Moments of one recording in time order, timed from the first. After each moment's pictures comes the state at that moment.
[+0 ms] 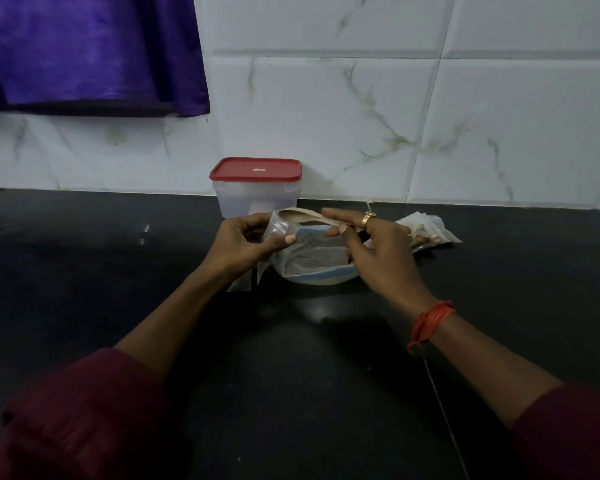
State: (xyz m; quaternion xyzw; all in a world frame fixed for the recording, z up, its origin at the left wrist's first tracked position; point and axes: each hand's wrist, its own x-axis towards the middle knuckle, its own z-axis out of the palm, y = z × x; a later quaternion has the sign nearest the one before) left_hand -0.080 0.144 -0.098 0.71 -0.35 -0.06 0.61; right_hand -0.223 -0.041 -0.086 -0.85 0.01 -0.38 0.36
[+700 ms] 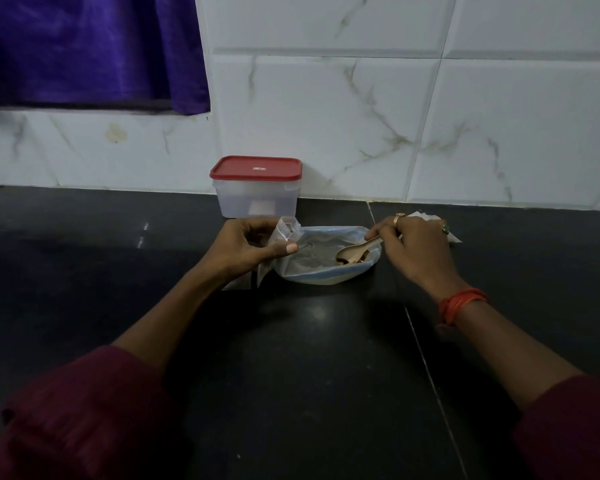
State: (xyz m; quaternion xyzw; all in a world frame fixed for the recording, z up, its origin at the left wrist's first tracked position) left_hand -0.083 0.148 -0.094 0.72 -0.38 -0.09 0.57; right_hand -0.226 -0.095 -0.083 -0.91 0.14 -0.31 0.22
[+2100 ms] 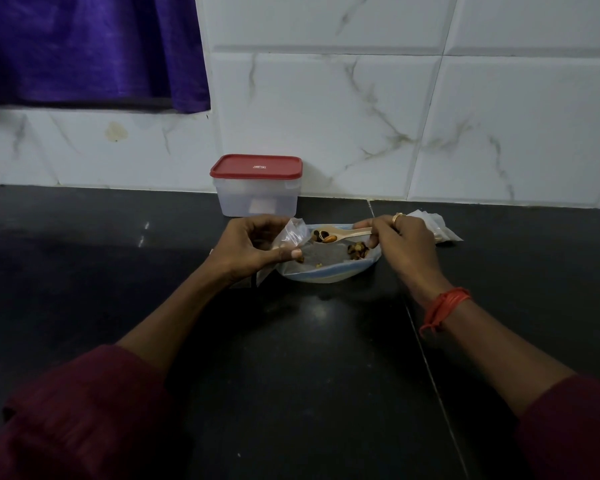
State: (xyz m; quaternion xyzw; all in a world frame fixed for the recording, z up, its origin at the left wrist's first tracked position) left_hand -0.080 0.145 -0.100 0.74 -0.40 -0.05 0.54; right_hand -0.226 -0.064 -0.076 -0.82 0.19 -0.31 0.44
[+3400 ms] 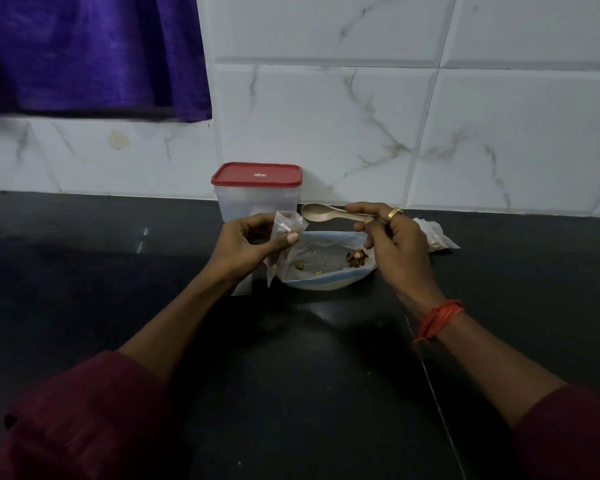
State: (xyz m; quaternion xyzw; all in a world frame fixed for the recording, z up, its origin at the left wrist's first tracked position) left_hand -0.092 0.141 -0.090 0.68 -0.35 -0.07 0.64; right_hand -0.224 -0.054 -0.079 -0.79 0.06 -0.41 0.44
